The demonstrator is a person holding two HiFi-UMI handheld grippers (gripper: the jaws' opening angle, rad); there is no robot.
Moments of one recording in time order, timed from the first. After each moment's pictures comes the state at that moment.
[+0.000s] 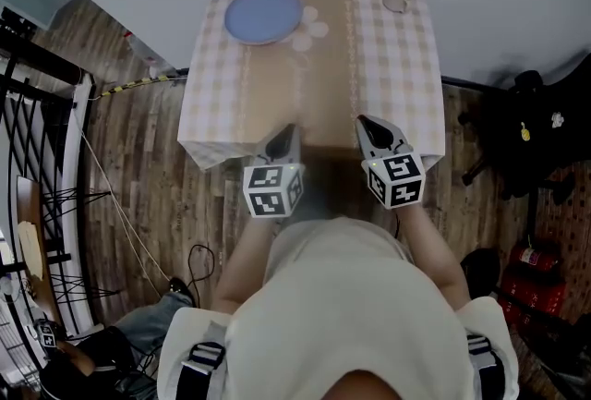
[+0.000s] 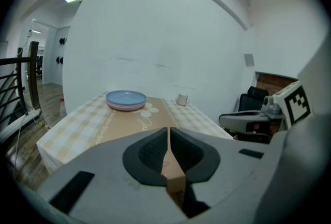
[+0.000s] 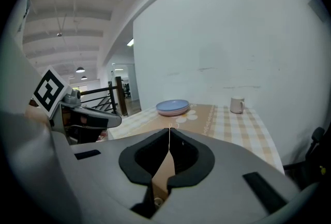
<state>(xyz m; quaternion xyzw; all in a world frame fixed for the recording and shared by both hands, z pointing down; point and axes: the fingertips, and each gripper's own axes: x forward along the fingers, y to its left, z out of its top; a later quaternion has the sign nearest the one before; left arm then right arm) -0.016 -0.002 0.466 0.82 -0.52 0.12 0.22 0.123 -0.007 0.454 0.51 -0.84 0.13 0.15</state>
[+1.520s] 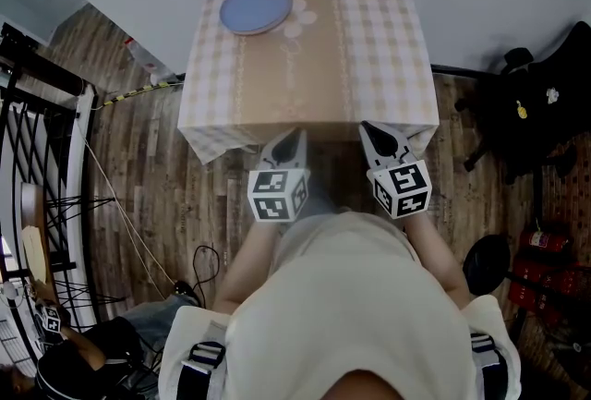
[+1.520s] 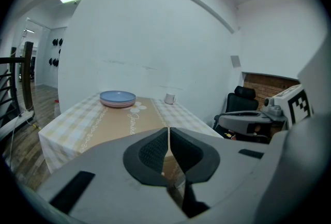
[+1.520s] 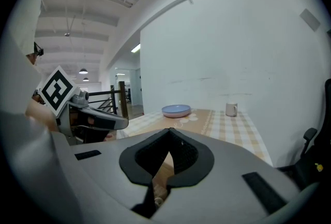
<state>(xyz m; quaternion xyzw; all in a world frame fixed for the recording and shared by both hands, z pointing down) 0.008 0.080 0.461 0.84 -0.49 0.11 0.20 0.134 0.090 0.442 0.52 -0.84 0.09 0.12</state>
